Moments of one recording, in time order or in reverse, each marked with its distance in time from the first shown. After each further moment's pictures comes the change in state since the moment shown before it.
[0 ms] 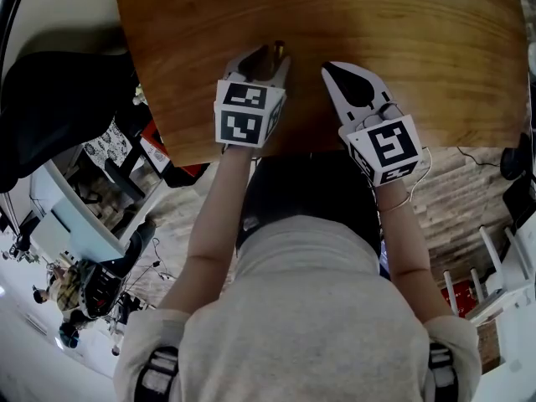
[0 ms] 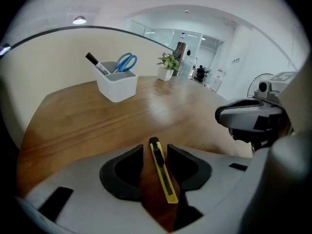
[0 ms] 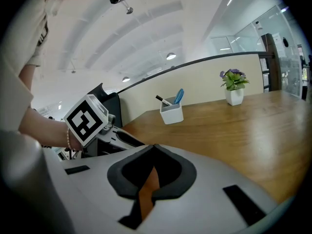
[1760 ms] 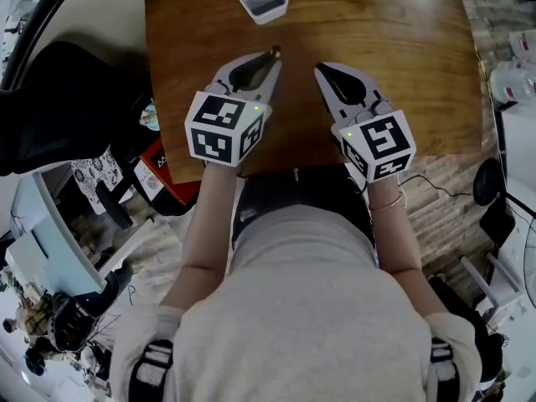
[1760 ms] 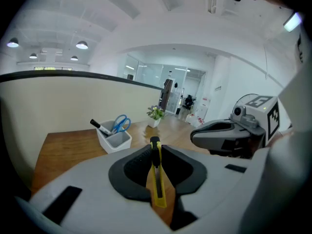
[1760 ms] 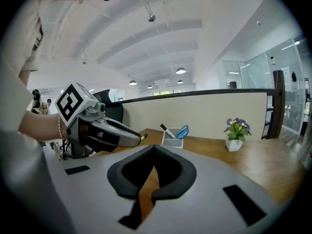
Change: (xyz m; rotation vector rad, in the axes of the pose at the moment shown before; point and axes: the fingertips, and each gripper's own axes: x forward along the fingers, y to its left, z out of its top) left arm -0.127 -0.026 0.110 0.048 -0.392 -0.112; right arm -0.038 0.032 0.108 -0.223 -0.112 -0.056
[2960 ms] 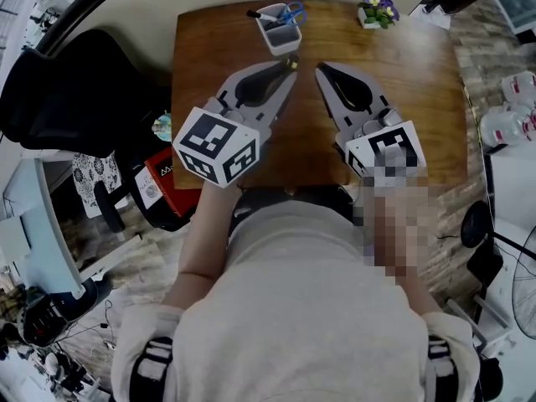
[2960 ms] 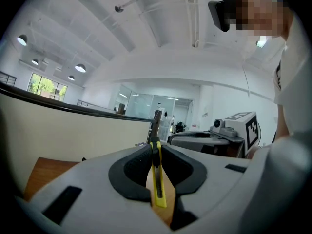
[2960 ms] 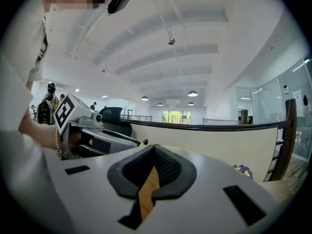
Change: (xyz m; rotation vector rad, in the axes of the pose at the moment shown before) left arm -0.080 -0.045 0.090 0.035 -0.383 -0.111; right arm -0.032 0.034 0.112 -0.185 -0.237 0.066
